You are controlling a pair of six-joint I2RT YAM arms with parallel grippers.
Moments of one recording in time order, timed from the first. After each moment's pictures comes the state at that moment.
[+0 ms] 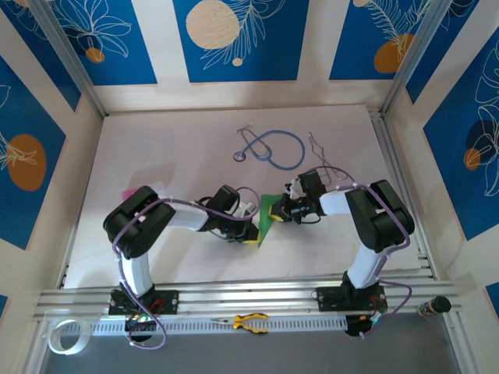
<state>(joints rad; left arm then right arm) -0.74 1.85 0.80 0.07 0.78 -0.75 0.35 1.75 0.69 0.02 -0.77 0.77</state>
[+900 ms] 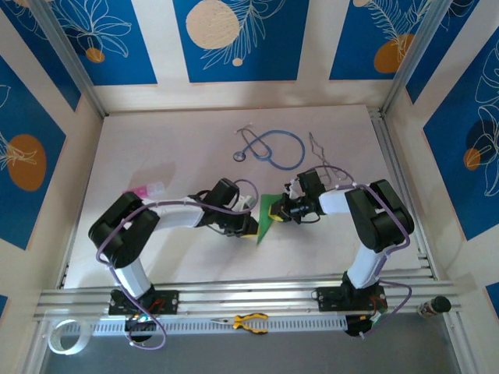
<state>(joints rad) -0.74 1.72 0.85 -0.11 0.69 -0.72 0.35 1.76 0.71 -0.01 -0.76 0.77</state>
